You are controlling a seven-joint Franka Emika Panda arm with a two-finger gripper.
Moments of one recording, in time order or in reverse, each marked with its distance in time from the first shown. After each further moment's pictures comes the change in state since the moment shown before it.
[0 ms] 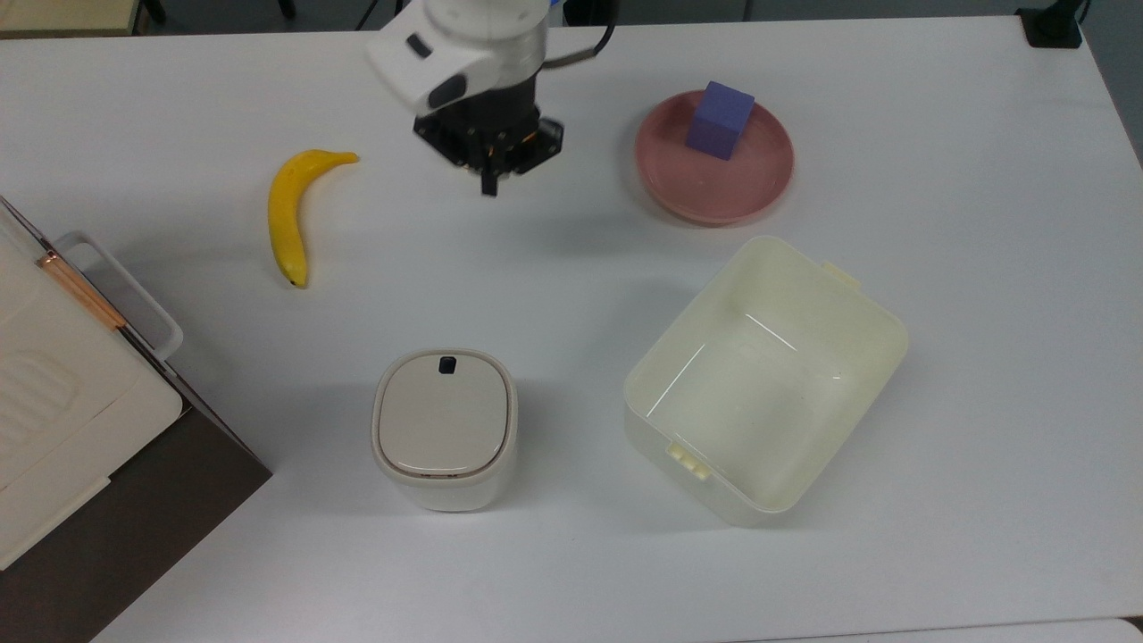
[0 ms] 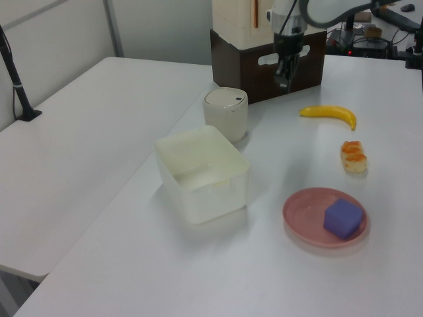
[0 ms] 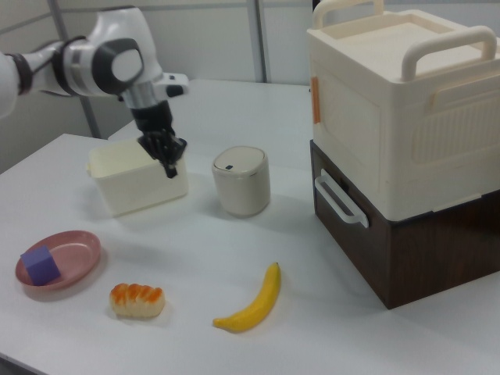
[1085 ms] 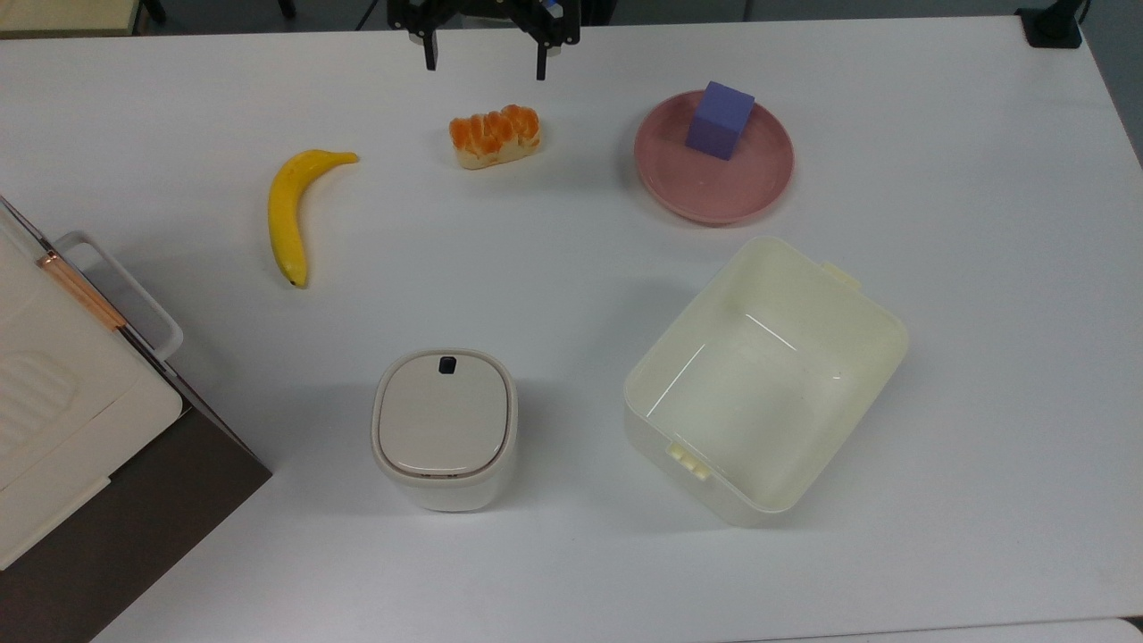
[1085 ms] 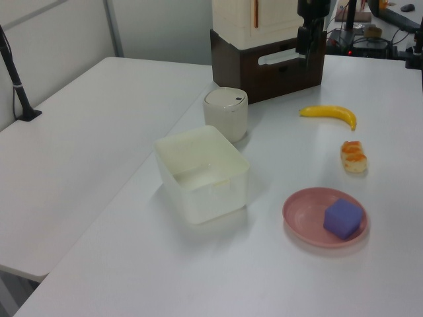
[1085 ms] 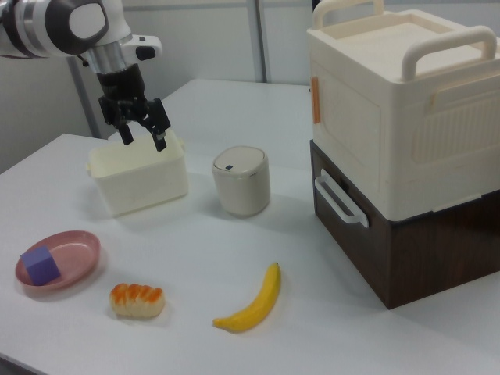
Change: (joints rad) arm 0.013 -0.170 -0.007 0.002 0.003 -0.155 -0.052
